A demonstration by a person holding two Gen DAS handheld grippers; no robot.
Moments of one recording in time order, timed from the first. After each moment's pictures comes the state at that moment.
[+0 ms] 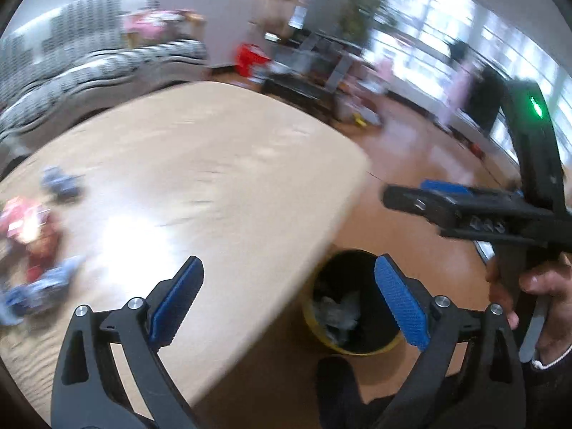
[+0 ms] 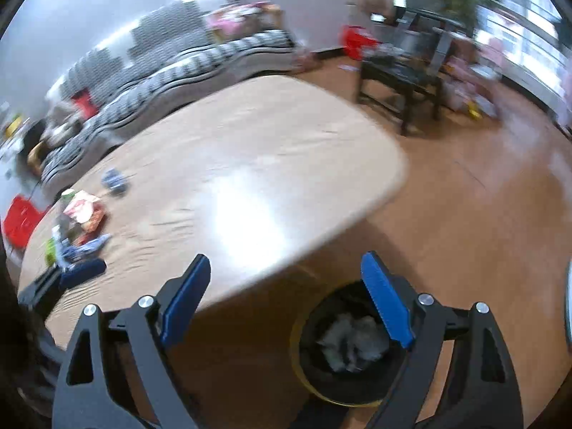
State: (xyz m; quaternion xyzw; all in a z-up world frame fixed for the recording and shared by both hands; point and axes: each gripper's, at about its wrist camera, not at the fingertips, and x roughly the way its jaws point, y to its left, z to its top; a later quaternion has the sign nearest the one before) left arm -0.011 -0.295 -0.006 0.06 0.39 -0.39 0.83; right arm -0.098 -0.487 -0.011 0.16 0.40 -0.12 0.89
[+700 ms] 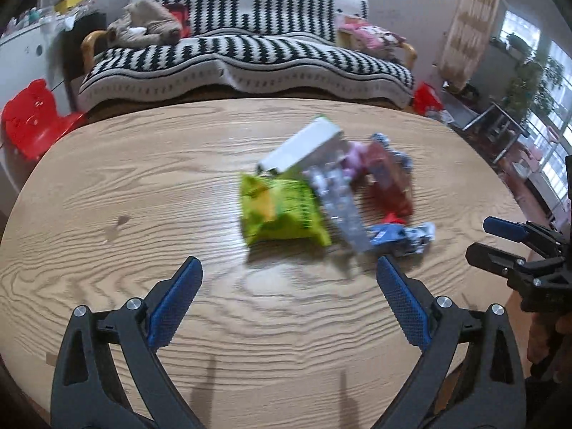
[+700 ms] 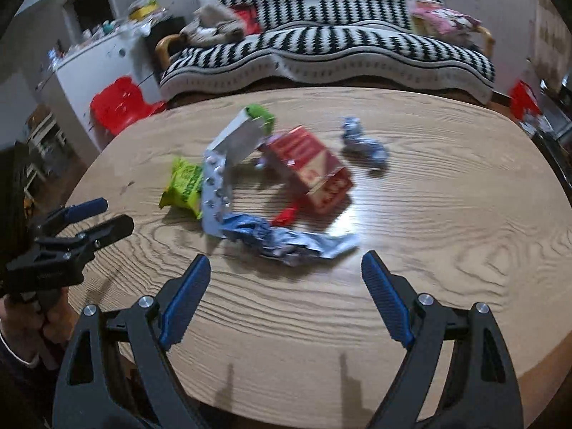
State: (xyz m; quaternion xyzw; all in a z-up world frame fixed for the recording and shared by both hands) left arm 0.064 0.025 -0.015 -0.03 0.41 -0.11 0.90; right arm 0.052 -0.197 -0.021 0.02 0.43 0.14 0.89
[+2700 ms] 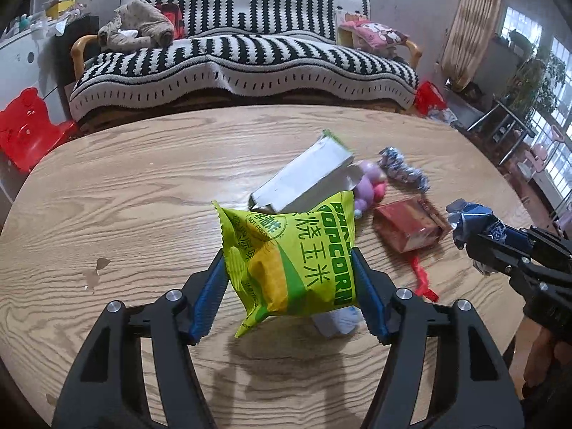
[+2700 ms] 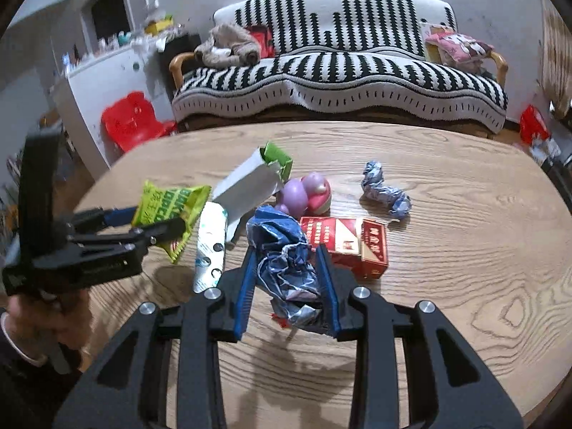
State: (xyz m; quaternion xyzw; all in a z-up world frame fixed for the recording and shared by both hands) left arm 0.114 0.000 -0.016 -0.02 0.41 -0.11 0.91; right arm 0.082 -0.195 -0.009 0.02 0.38 0.16 0.91
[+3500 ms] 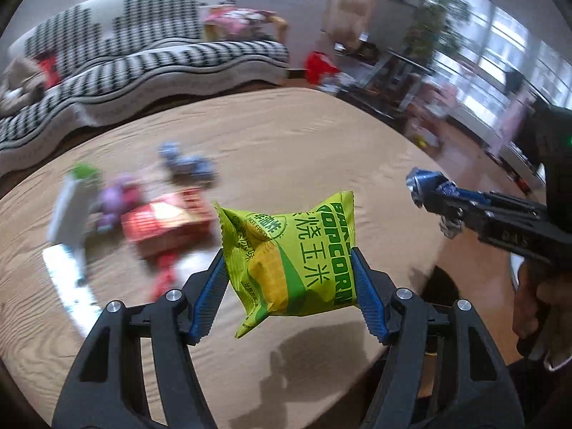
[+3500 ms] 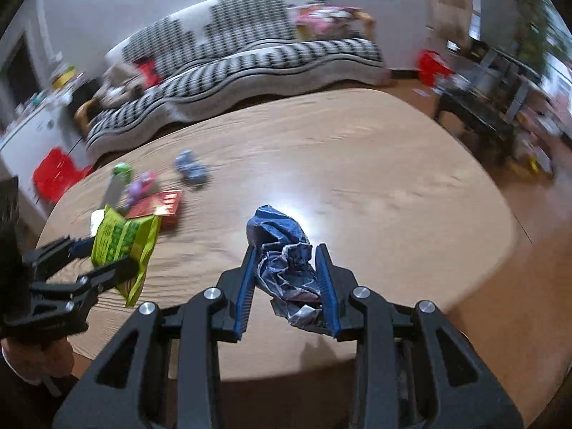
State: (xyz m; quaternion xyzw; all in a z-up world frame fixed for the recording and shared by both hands) left arm 0.049 -0.209 -0.006 0.05 0.39 -0.32 0.86; right arm -0.029 -0.414 -0.007 0.11 0.39 -0.04 0.91
